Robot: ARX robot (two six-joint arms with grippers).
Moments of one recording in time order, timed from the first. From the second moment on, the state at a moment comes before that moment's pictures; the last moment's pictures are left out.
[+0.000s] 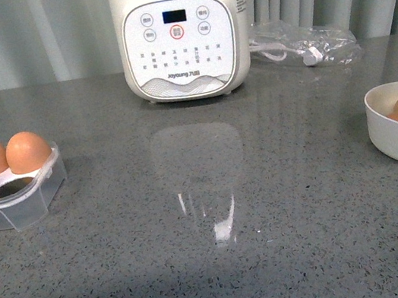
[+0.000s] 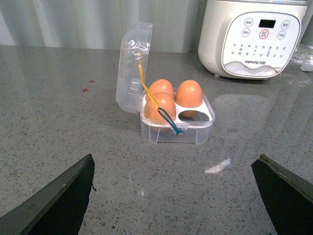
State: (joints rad) left arm 0.00 0.00 0.03 0.00 0.00 0.00; right arm -0.03 1.42 0.66 0.48 -0.24 -0.05
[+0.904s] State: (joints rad) left arm 0.00 0.00 0.03 0.00 0.00 0.00; right arm 0.00 1.48 0.66 0.48 -0.27 -0.05
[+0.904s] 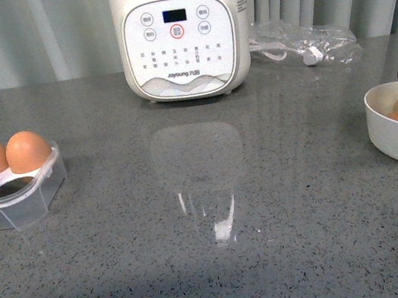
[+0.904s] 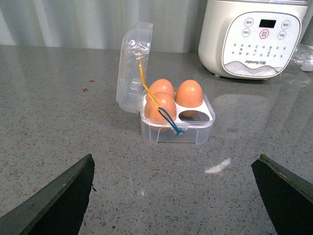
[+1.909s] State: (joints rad) left arm 0.00 0.00 0.03 0.00 0.00 0.00; right arm 0.15 1.46 0.88 0.44 -0.30 0.04
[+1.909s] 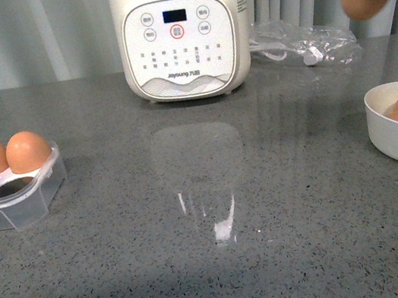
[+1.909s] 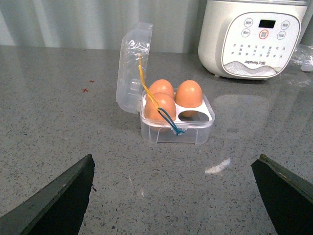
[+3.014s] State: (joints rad) left arm 0.00 0.00 0.03 0.00 0.00 0.00; right arm 0.62 1.85 1.28 0.31 -0.40 0.08
